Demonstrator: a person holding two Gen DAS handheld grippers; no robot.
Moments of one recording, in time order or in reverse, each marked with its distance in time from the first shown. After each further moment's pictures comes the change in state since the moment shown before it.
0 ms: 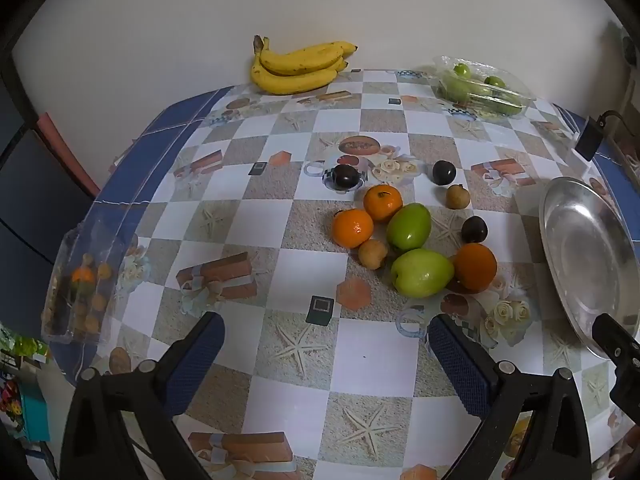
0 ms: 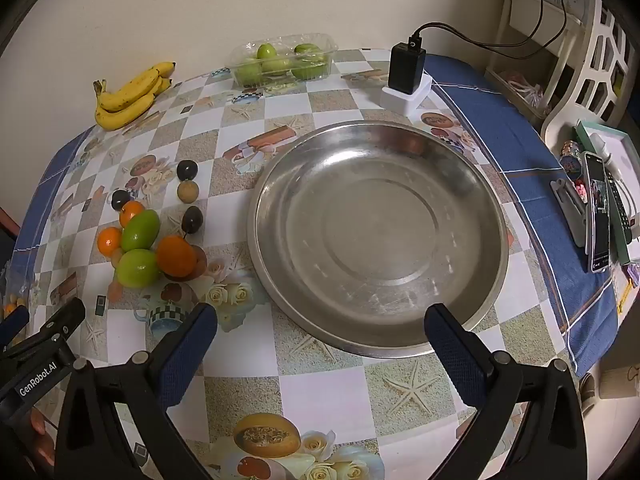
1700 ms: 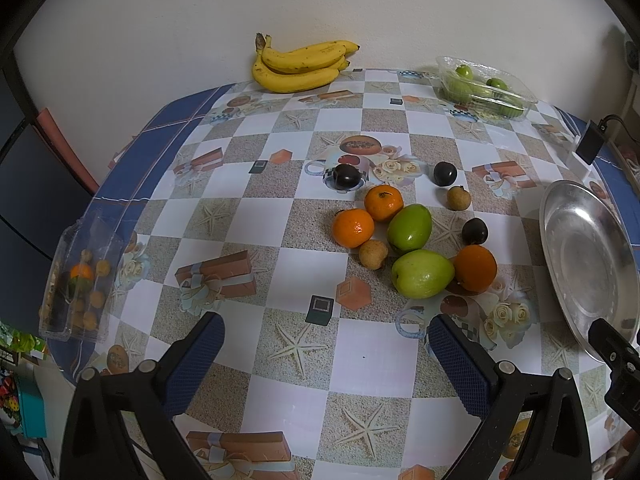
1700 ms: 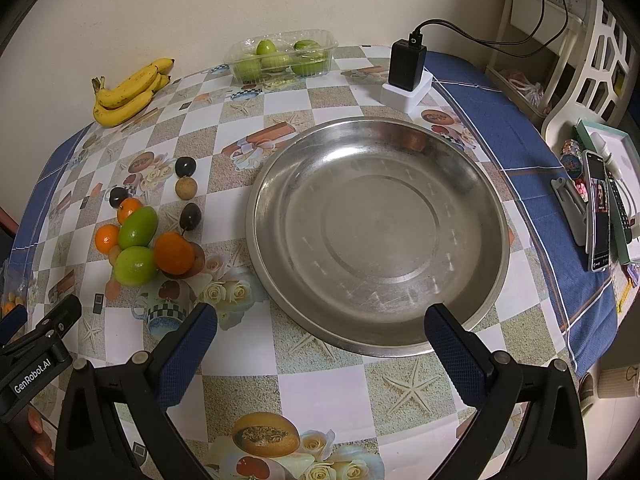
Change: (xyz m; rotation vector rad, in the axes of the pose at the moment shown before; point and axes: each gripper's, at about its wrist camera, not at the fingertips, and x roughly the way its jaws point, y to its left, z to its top) left arm 0.000 0.000 0.000 -0.003 0.004 -0.006; right arm 0.003 0.001 0.000 -0.001 0.007 -0.003
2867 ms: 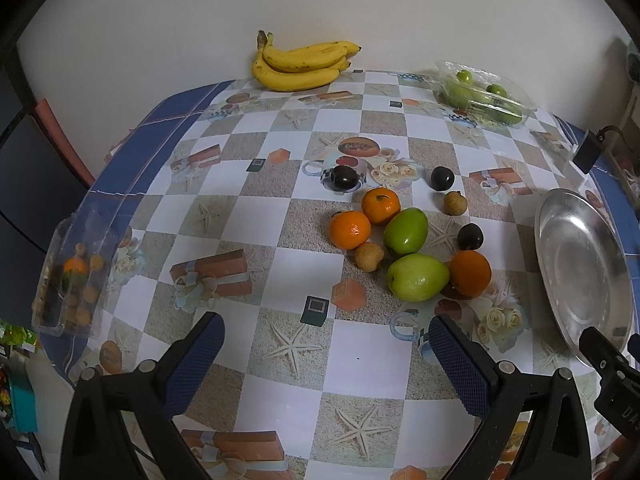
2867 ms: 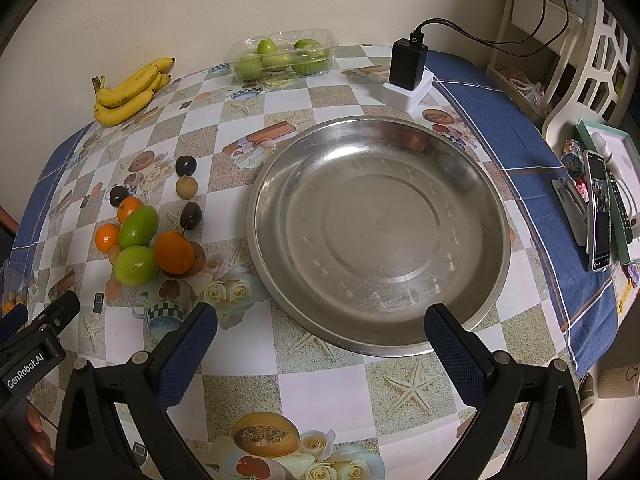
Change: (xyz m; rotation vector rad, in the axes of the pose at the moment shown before) left arm -0.002 0.001 0.002 -0.027 -0.001 -0.032; right arm 0.000 0.000 0.001 0.000 0.002 0.000
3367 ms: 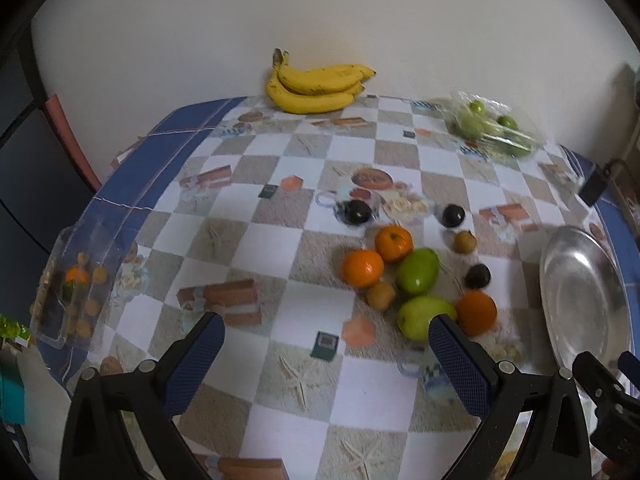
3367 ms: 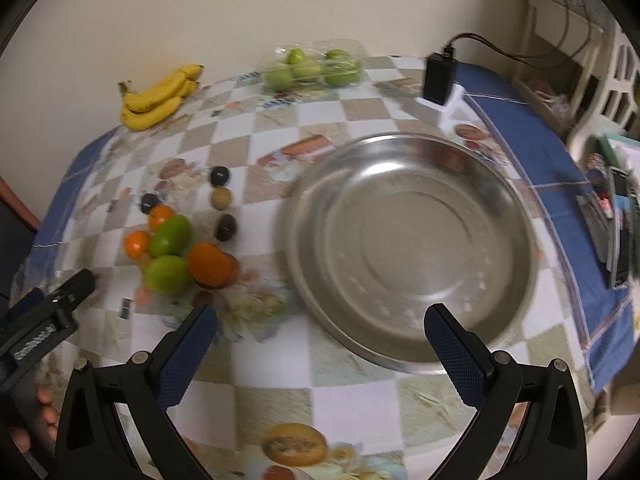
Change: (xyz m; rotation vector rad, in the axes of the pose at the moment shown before) left arm 0.002 0.015 0.019 -0.058 -0.072 -0.003; right arm -0.005 0.015 0.009 -0.027 -0.042 0.111
